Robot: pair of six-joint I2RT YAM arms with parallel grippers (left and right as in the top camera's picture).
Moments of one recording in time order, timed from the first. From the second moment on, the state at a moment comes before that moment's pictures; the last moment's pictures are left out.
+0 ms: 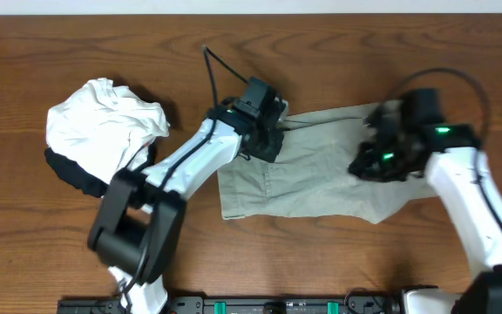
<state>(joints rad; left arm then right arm) -0.54 1.91 1.30 -0.60 0.23 -0.12 0.11 1.47 1.07 -1.00 -0.41 0.14</state>
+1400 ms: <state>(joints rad) -0.55 1.80 1.33 -0.55 0.31 -0.08 0.19 1.37 0.82 -0.91 -0.20 0.43</state>
